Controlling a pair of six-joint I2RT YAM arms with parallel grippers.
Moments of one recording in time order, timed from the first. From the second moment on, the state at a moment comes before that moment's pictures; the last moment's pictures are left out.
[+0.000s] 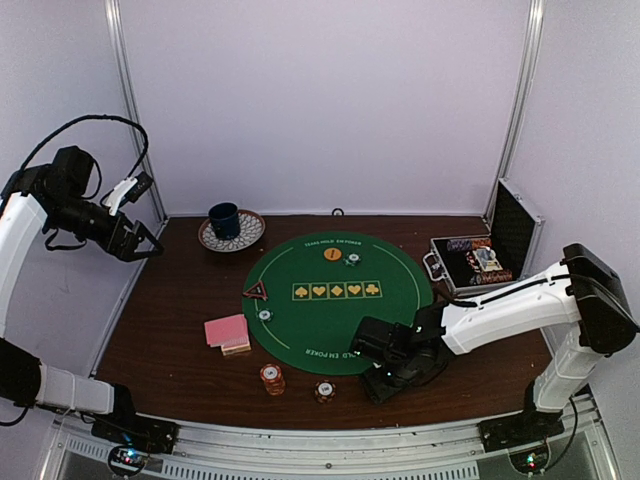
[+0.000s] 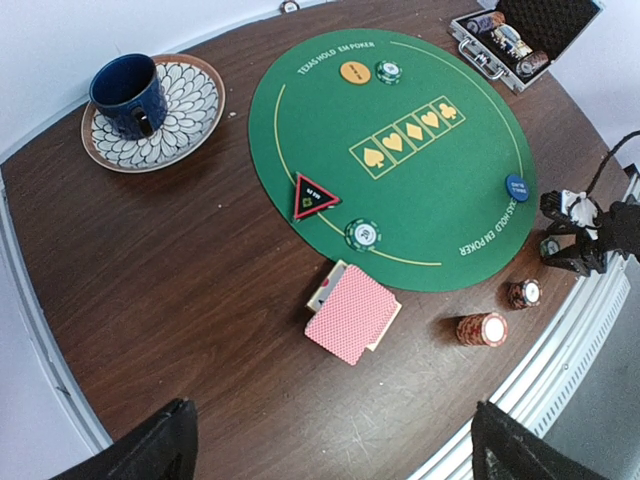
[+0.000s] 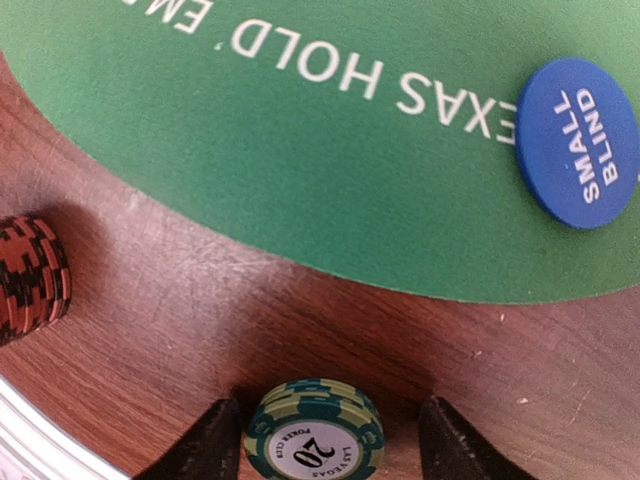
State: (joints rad) left arm 0.04 1.21 1.49 -1.33 0.56 0.48; right arm 1.19 1.68 0.95 -0.61 0.13 0.69
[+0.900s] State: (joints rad) left arm 0.04 1.21 1.49 -1.33 0.57 0.48; right arm 1.19 1.63 1.01 -0.70 0.12 0.67
